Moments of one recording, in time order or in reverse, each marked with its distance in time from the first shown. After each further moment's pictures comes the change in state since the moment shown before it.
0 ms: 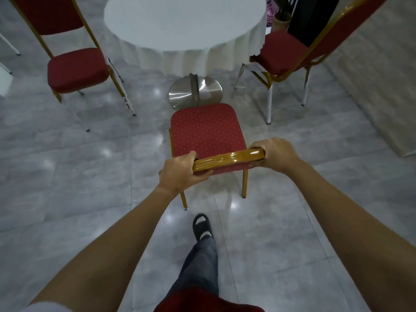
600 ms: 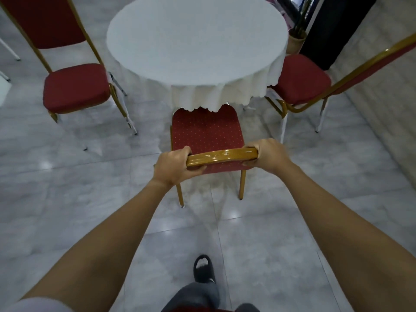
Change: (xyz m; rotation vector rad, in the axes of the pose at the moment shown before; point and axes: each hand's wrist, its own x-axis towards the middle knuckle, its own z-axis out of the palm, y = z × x) left_hand 0.201 -0.162 0.045 0.007 -0.028 -0.087; right_hand 0.257 0.018 -0.045 0.100 0.015 0.083
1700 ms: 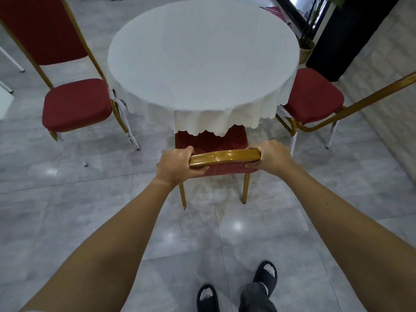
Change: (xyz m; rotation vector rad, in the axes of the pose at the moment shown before) left_hand 0.120 -0.066 0.030 0.034 -0.055 -0.031; right_hand 0.128 0.003 -0.031 -0.057 0.013 -0.013
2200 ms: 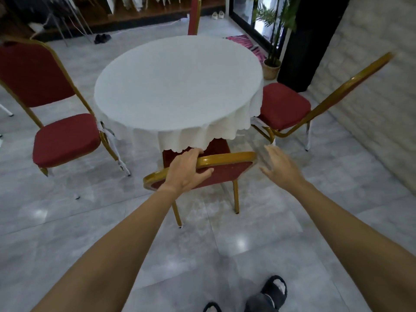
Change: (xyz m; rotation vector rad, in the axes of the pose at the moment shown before) left_hand 0.015 0.085 -0.026 -0.132 -0.093 0.036; right_hand -0.088 0.060 -0.019 0.081 0.174 0.217
